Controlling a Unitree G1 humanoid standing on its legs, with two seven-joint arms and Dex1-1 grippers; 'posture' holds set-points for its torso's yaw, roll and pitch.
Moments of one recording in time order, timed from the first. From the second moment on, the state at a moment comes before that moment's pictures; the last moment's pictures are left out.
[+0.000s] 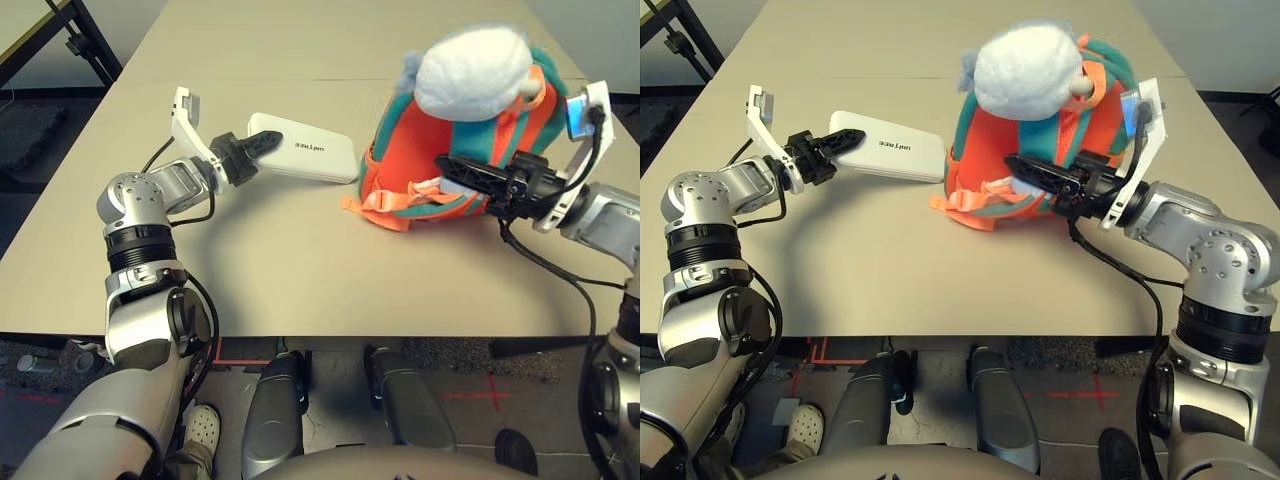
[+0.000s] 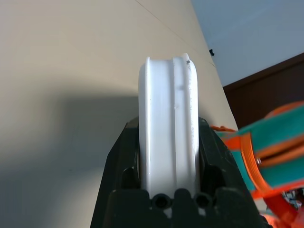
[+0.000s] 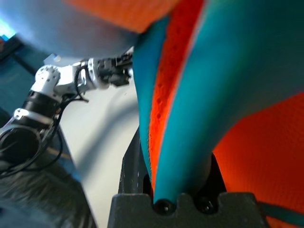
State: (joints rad) left arm -0.90 0.36 0.49 0.52 -0.73 1.10 -0.40; right arm -0.43 -0.60 -0.40 -0.29 1.06 1.14 0.64
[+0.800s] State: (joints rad) left arm -1.03 0.45 0.40 0.48 -0.73 1.03 -0.53; right arm -0.33 -0.62 -0.21 -0.27 0.84 0.90 0.65
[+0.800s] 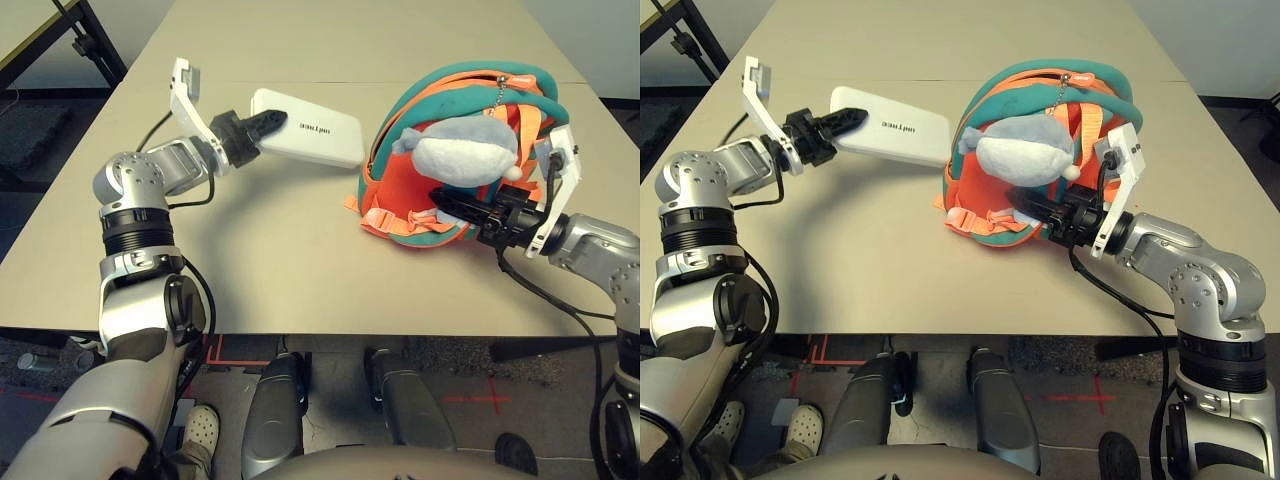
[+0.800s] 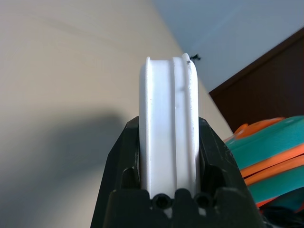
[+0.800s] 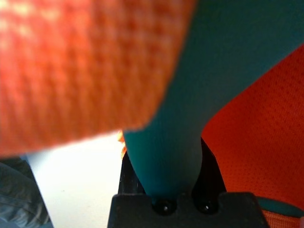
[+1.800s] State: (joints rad) left arm -1.21 0.62 0.18 0.46 -0.69 0.88 -1.11; right arm -0.36 -0.58 -0.17 -0.19 0.76 0.86 0.65
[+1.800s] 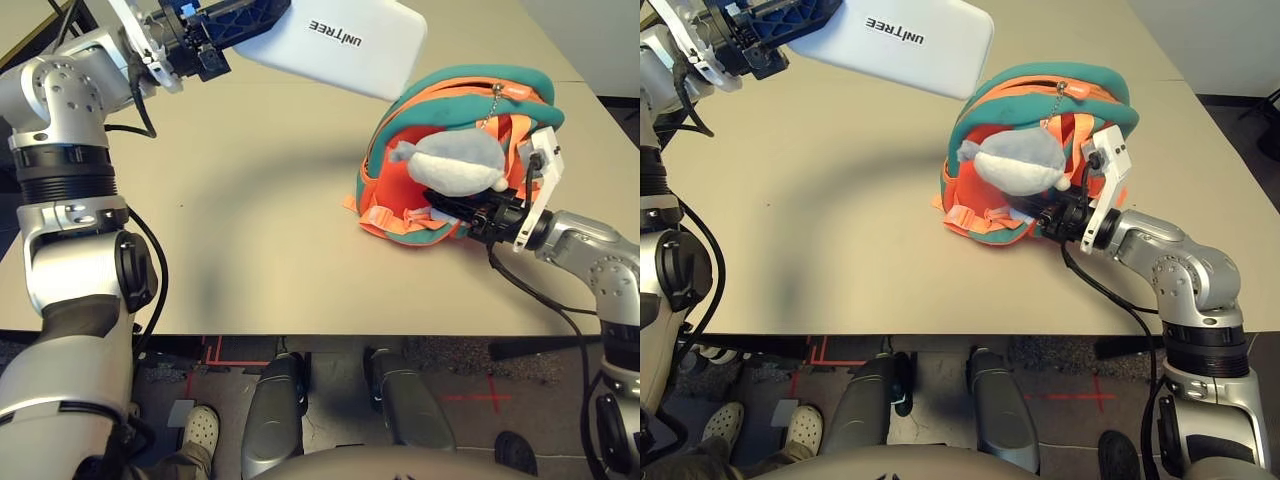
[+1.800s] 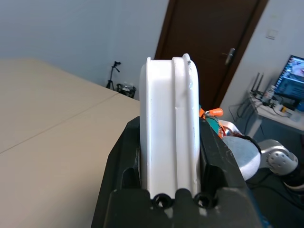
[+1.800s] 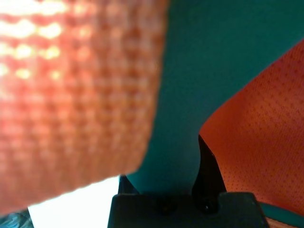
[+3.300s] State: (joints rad) left arm -1.30 0.61 -0.04 0.36 -0.47 0.69 -1.40; right arm -0.35 -0.58 -0.16 -0.16 0.72 0.84 0.67
